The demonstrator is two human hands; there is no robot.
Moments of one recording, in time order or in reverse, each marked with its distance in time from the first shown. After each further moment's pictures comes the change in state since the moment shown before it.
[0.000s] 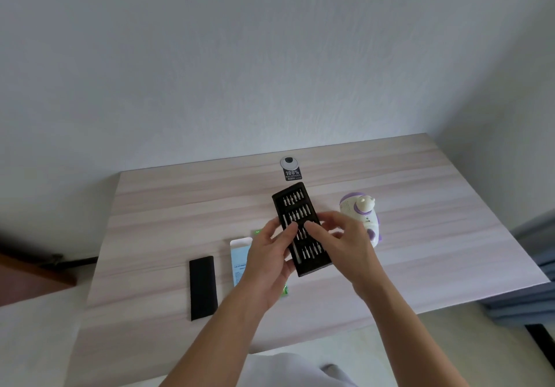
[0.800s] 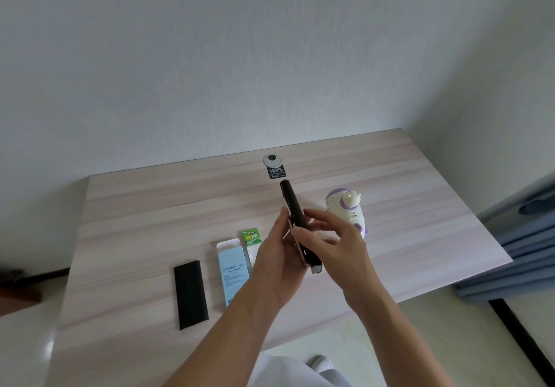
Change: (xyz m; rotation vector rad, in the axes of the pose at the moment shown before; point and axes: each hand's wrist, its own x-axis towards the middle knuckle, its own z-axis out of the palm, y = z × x) left_hand 0.016 -0.009 0.013 -0.319 -0.180 -0.235; right_hand -0.030 -0.025 0.010 0.172 0.077 0.078
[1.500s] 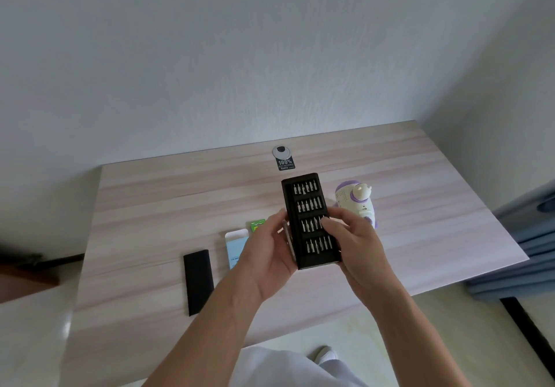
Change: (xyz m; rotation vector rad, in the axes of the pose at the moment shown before) left_hand -0.018 0.025 -0.014 0.110 0.027 -0.093; right_hand 0.004 0.007 -0.003 0.252 -0.054 0.123
